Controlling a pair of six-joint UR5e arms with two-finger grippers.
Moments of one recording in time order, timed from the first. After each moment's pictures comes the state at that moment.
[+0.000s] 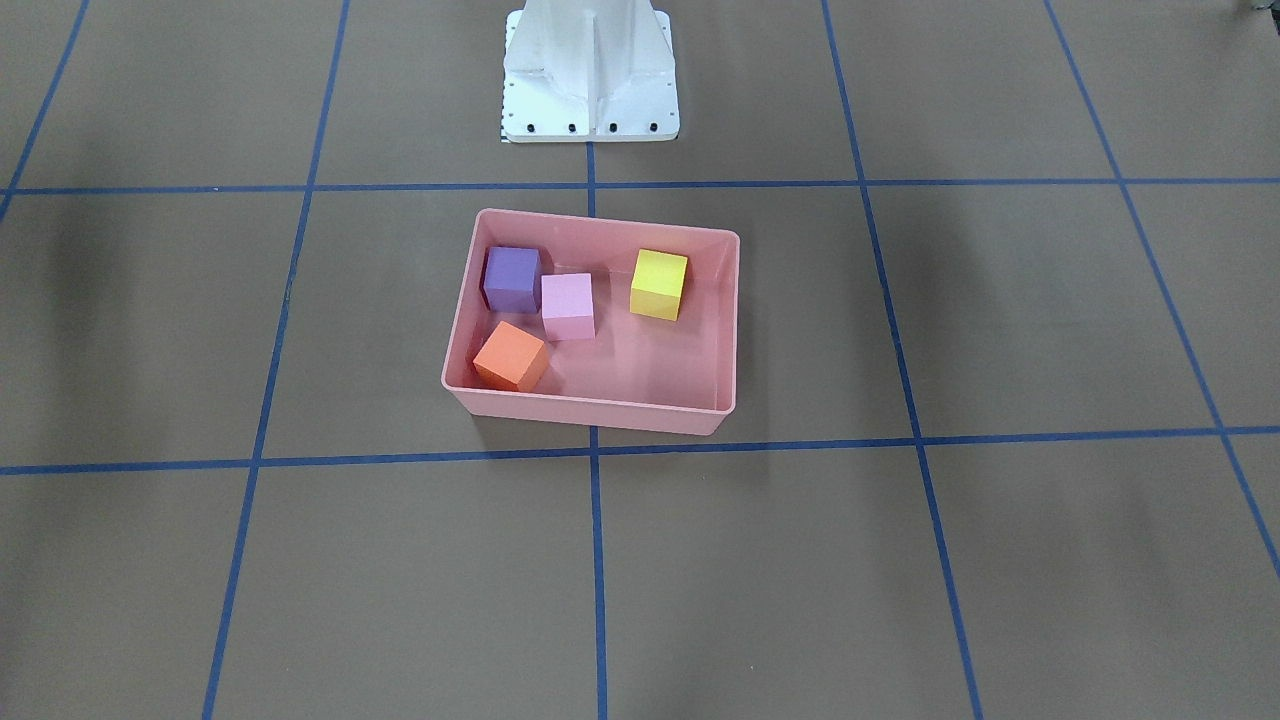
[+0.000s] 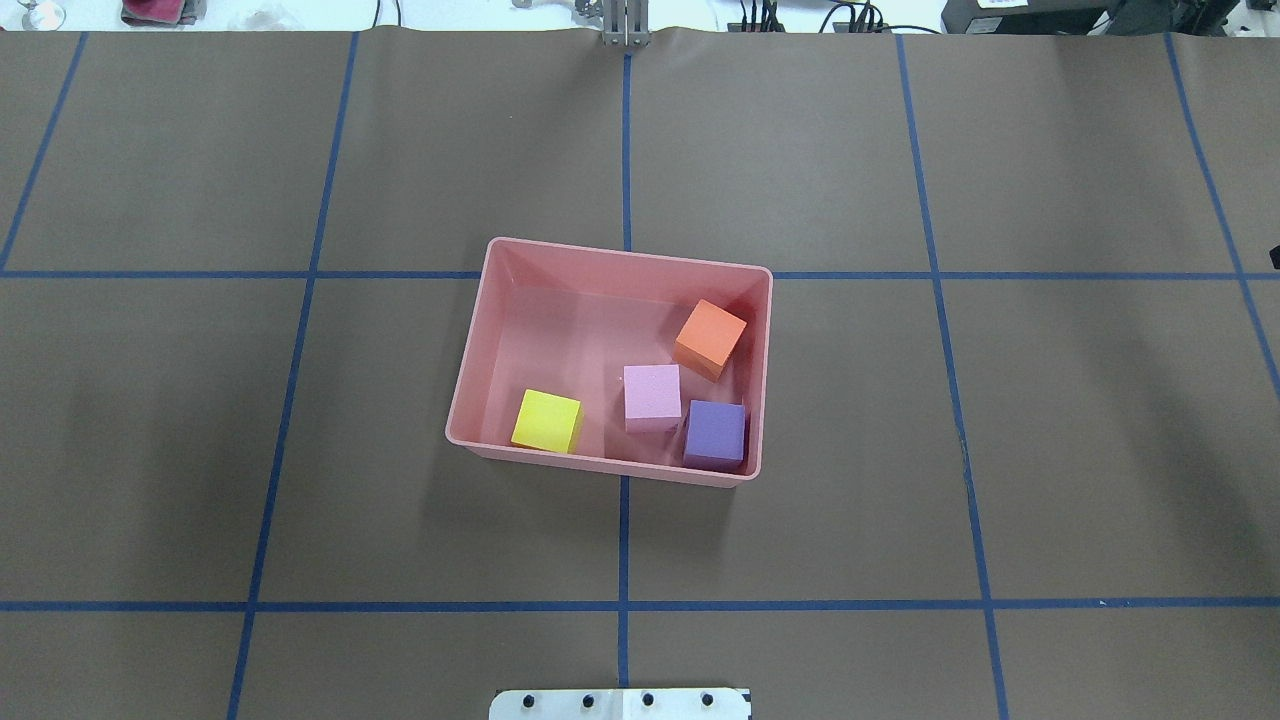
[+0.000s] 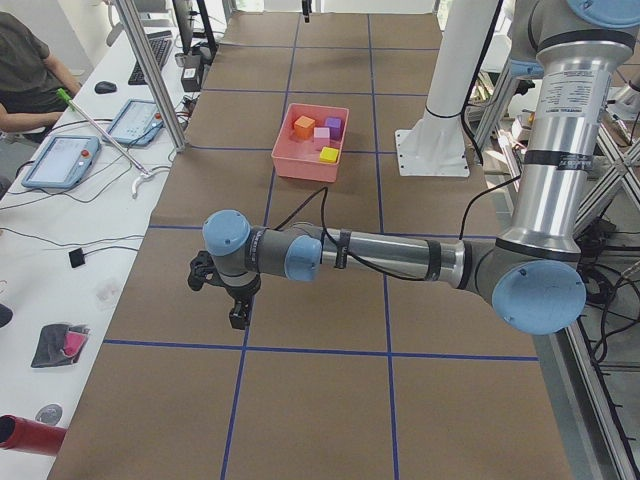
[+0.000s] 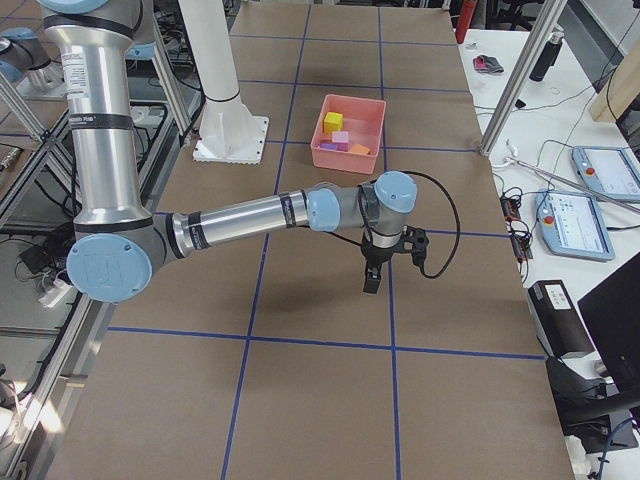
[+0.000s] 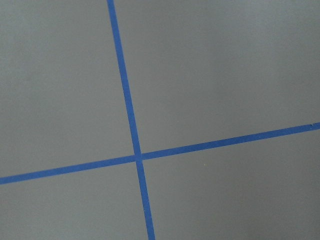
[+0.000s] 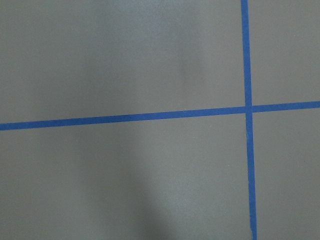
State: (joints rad) left arm -1.50 -1.69 -1.56 -1.60 -2.38 -0.05; right arm 1.38 -1.51 1.76 -1.71 2.31 0.28
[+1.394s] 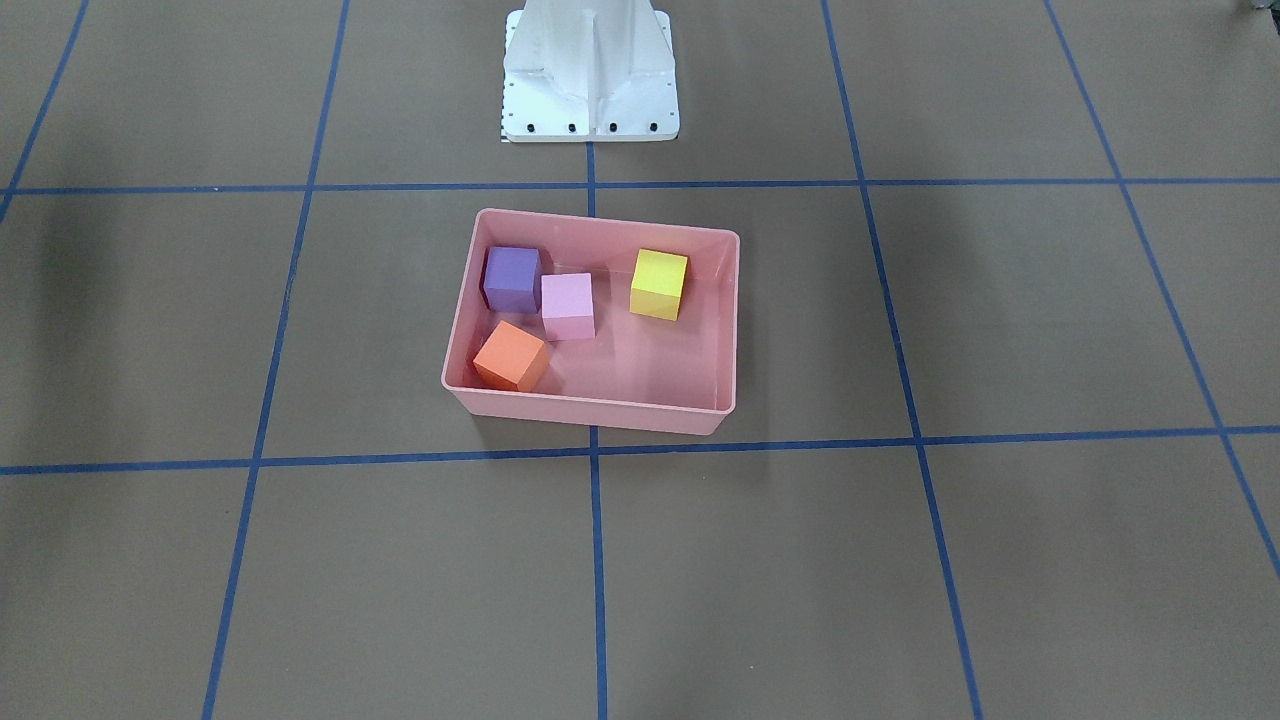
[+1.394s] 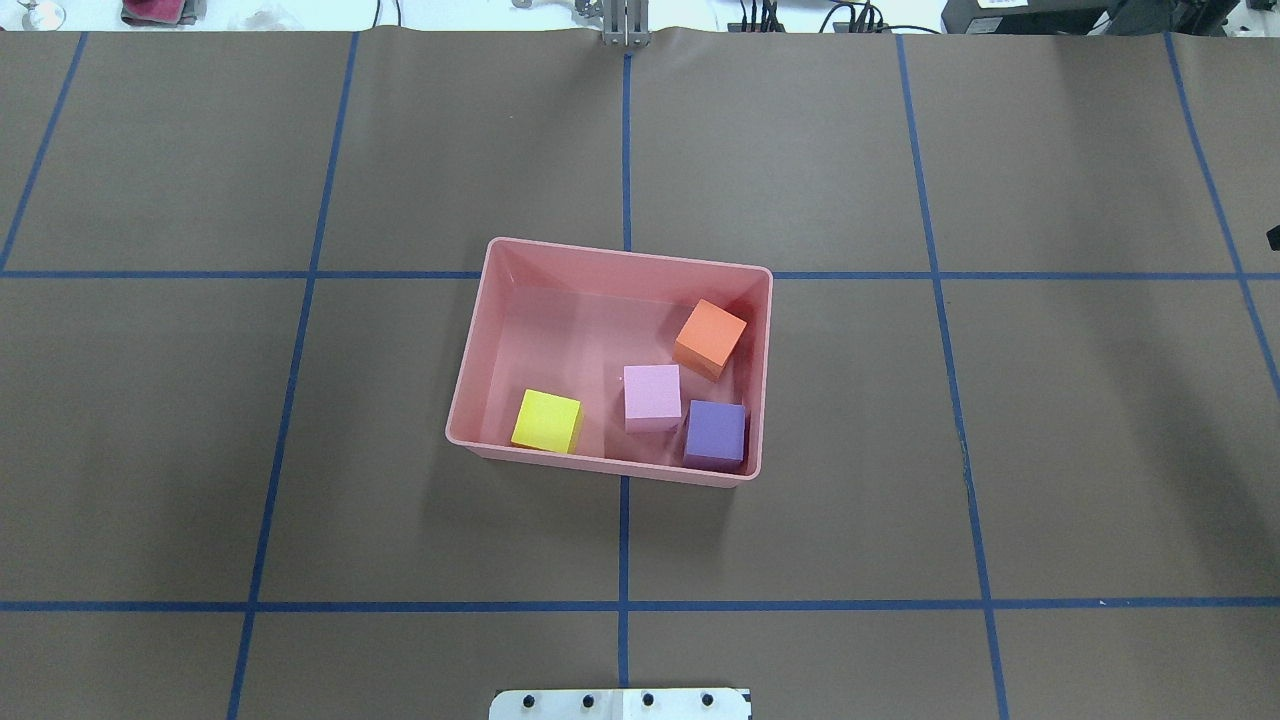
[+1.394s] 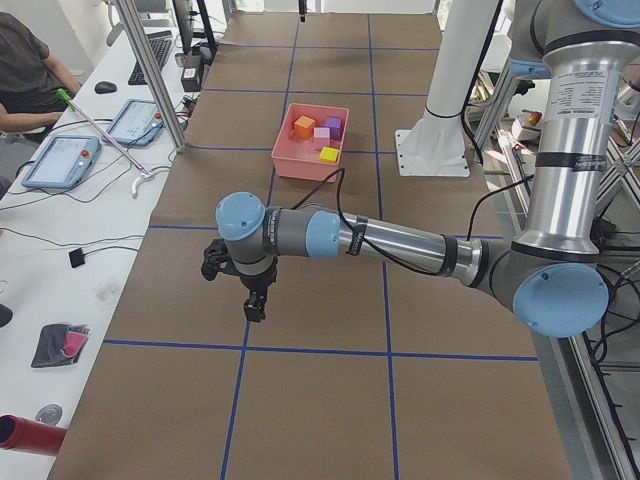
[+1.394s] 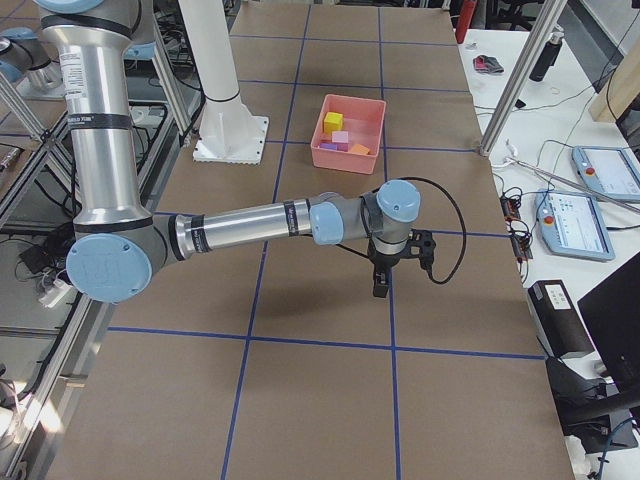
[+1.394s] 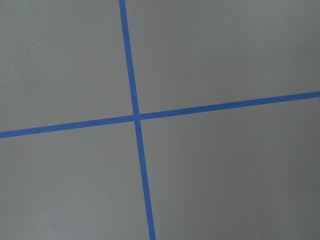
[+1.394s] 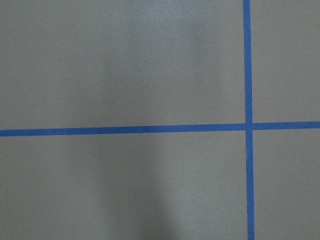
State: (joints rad) left arm -1.54 -1.64 -1.71 -1.42 -2.38 0.09; right arm 1.41 -1.50 1.69 -1.58 2.35 0.28
